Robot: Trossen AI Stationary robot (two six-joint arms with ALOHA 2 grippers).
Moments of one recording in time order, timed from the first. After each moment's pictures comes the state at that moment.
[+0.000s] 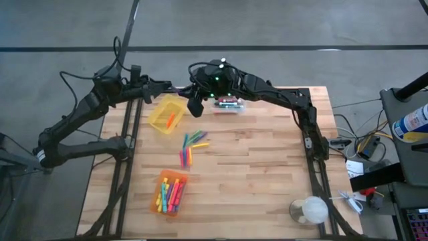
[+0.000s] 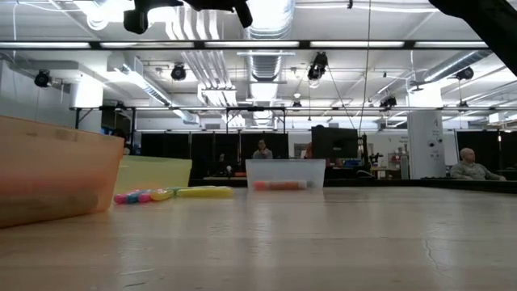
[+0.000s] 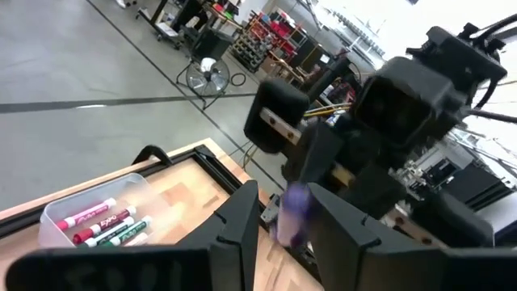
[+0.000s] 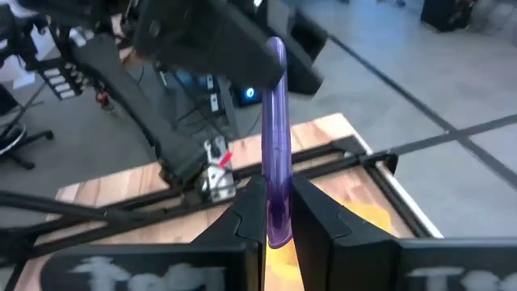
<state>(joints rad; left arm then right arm) 0.65 0.79 1.03 -0.25 0.33 -0.64 -0.22 2.10 2.36 -0.59 -0.08 0.18</state>
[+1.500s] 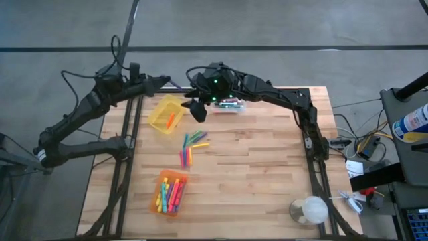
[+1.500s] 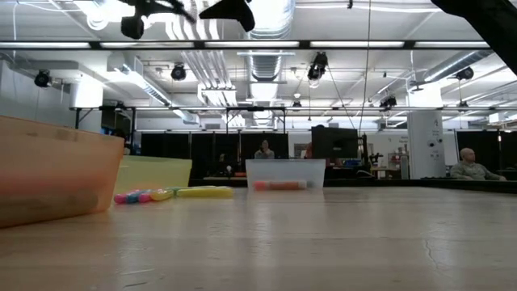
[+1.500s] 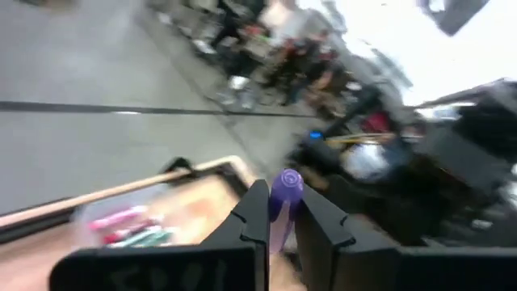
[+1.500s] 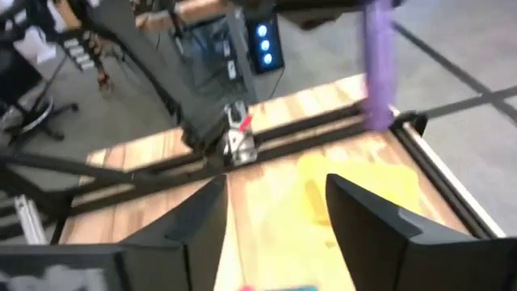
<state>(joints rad) 0.67 0.81 1.03 -0.25 0.22 -0.70 -0.21 2.09 2.36 -0.70 -0.15 0.21</state>
